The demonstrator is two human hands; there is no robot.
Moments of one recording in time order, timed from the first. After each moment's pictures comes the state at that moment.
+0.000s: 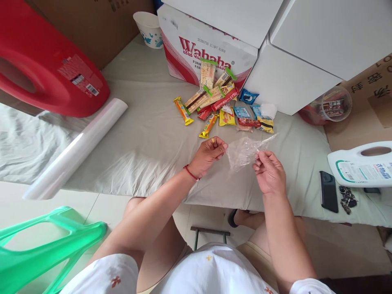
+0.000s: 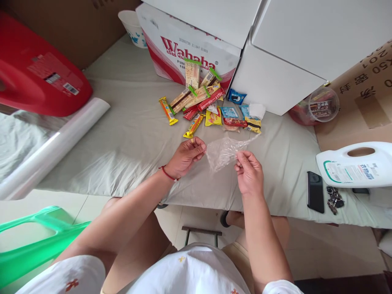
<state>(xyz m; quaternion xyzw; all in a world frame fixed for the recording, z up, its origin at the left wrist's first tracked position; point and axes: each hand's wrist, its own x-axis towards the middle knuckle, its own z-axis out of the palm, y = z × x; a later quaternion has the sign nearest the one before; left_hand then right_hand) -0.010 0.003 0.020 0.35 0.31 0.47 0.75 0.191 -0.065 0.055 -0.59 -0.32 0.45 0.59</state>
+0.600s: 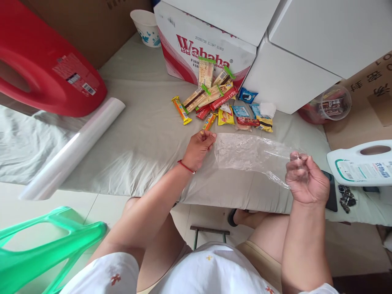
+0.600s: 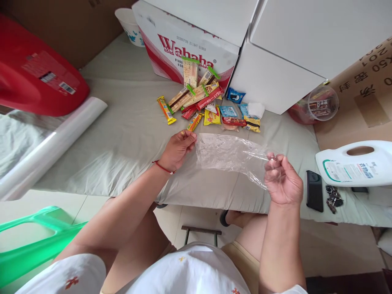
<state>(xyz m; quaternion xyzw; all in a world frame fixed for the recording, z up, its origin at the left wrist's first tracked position) -0.020 0.025 0.016 0.32 0.41 0.51 0.69 0.292 -0.096 0.088 -0.52 -0.26 0.53 0.62</state>
